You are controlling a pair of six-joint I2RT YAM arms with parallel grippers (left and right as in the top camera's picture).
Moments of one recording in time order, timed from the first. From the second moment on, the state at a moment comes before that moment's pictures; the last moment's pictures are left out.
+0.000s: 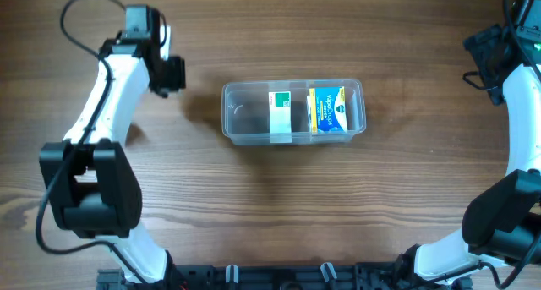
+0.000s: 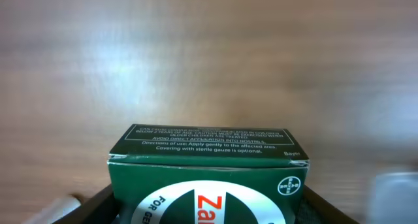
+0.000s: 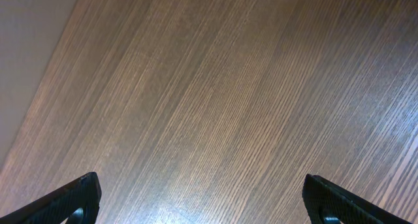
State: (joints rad) left arm -0.02 1.90 1.51 -0.81 -0.07 -0.02; right arm -0.32 1.75 1.54 -0.80 0.22 0.78
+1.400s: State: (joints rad) left arm -0.18 1.69 1.69 -1.12 -0.26 -0.32; right arm -0.32 1.75 1.54 -0.80 0.22 0.78
